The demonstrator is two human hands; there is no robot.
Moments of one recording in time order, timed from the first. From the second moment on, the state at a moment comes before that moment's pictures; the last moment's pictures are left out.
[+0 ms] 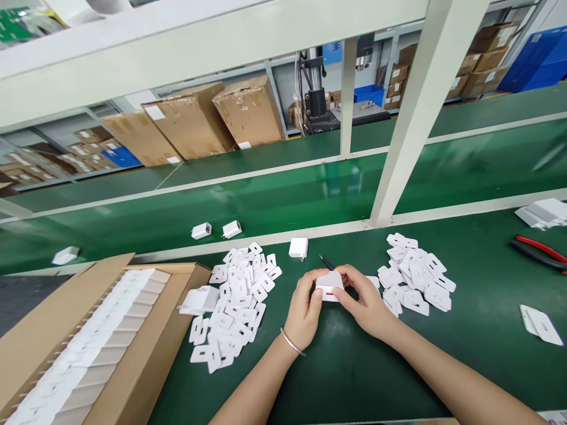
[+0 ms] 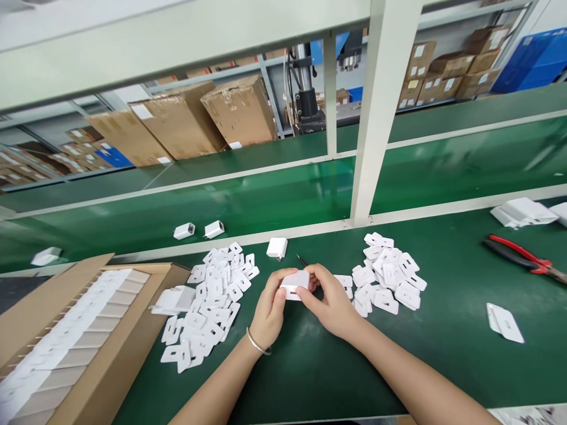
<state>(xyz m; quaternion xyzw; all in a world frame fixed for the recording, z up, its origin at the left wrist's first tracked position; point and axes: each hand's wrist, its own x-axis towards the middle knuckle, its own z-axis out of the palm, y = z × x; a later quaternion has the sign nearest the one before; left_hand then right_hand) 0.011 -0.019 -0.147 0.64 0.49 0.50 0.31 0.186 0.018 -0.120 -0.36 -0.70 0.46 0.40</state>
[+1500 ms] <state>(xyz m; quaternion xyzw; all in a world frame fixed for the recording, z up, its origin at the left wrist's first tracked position) 0.006 -0.002 -0.160 0.63 0.41 0.54 0.39 0.193 0.028 -0.122 -0.39 -0.72 0.46 0.35</state>
